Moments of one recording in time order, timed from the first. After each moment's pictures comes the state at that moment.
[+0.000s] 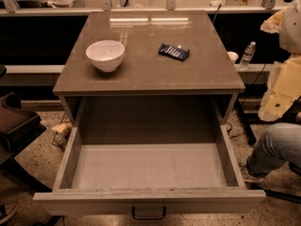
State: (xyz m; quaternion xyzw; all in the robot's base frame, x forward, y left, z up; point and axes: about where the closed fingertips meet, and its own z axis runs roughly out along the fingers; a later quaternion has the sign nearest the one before) arm 0.438 -0.212 0.994 -0.60 0.78 -0.05 0.19
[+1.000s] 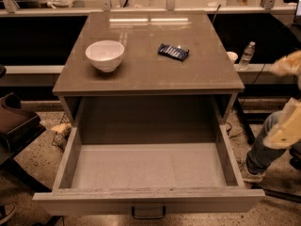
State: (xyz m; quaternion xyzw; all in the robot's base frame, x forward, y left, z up) arm 0.401 -0.230 0.954 -0.58 0.78 -0.03 0.22
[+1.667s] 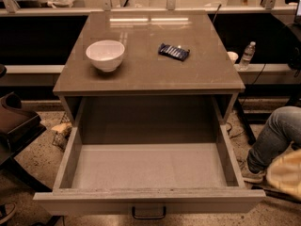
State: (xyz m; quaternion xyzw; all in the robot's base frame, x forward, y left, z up) arm 0.318 -0.261 0.838 -0.54 0.80 -0.01 0.25
